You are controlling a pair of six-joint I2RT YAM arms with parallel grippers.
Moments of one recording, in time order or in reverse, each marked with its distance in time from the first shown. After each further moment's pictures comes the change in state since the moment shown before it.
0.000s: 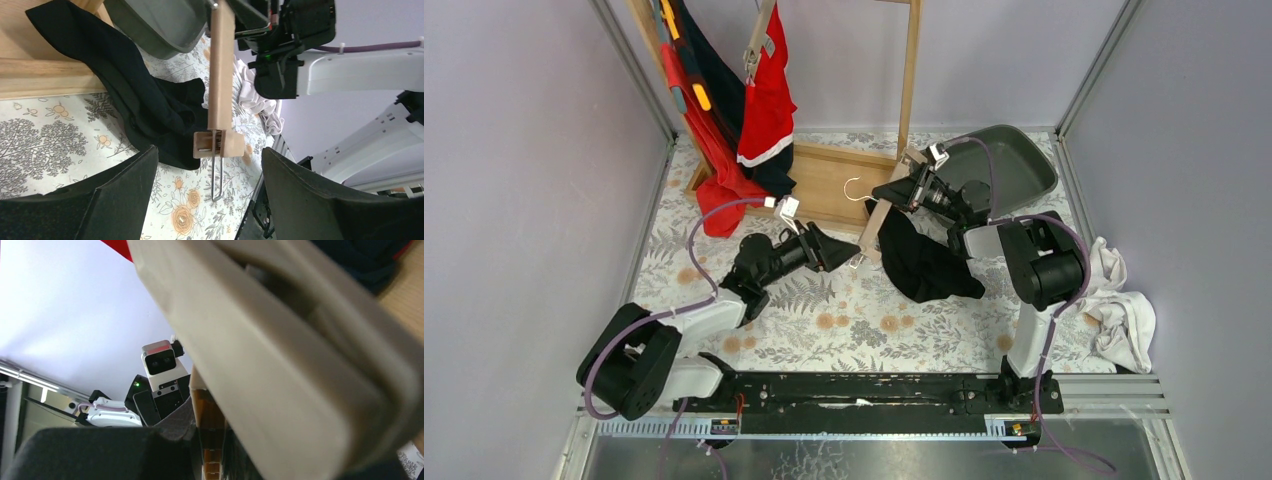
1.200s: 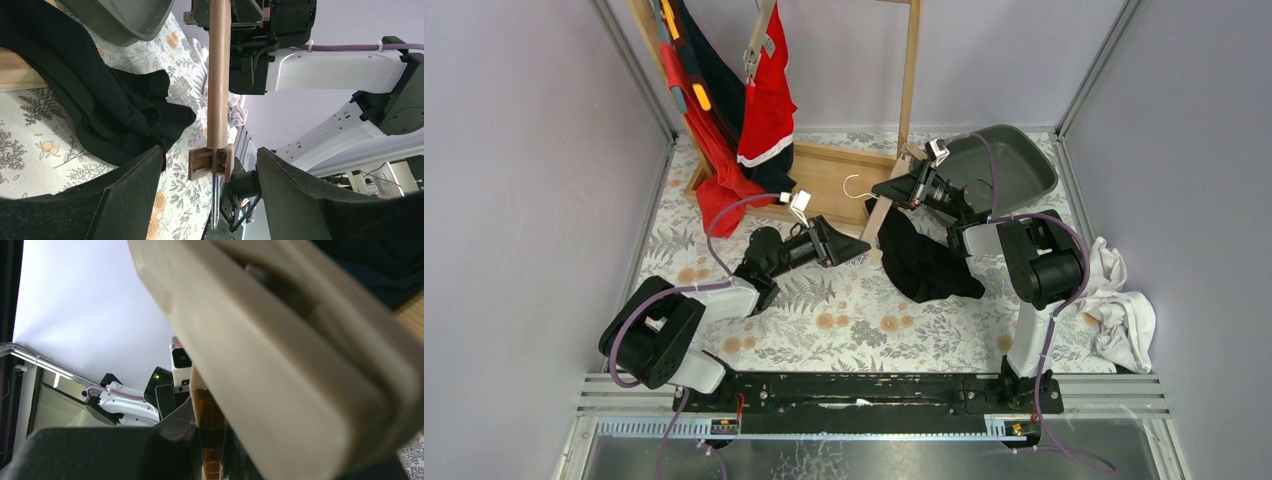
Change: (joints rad) left arm -0.006 0.175 0.059 0.179 0.126 -0.172; right arm 0.000 0.031 0.024 0.109 -0.037 0.088
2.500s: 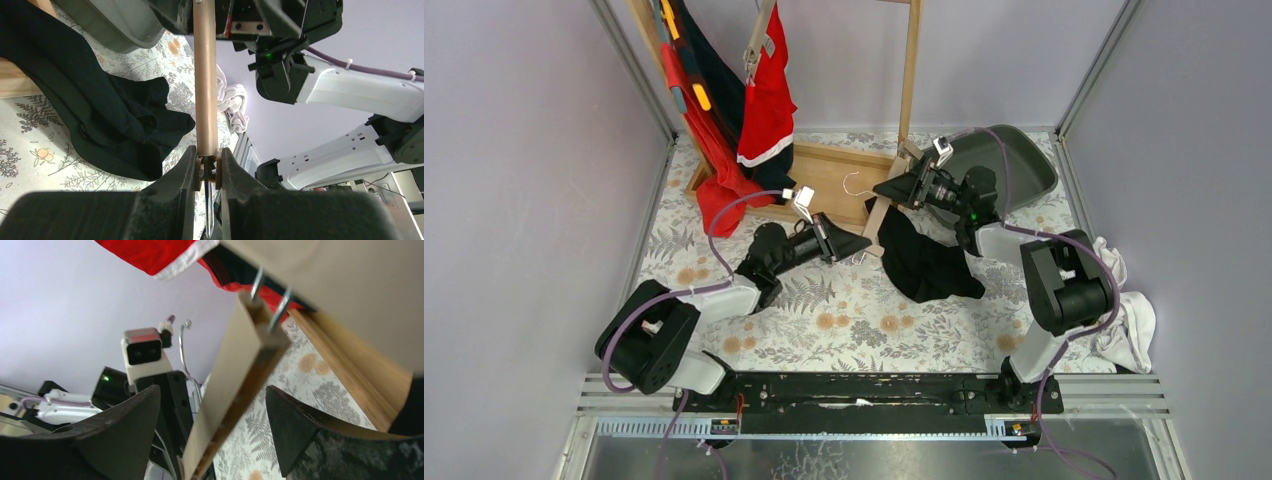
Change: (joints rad) left arm -0.029 -0.020 0.045 -0.074 -0.069 0.004; right arm -0.005 -0.173 -0.001 -0.449 0.035 -0.338
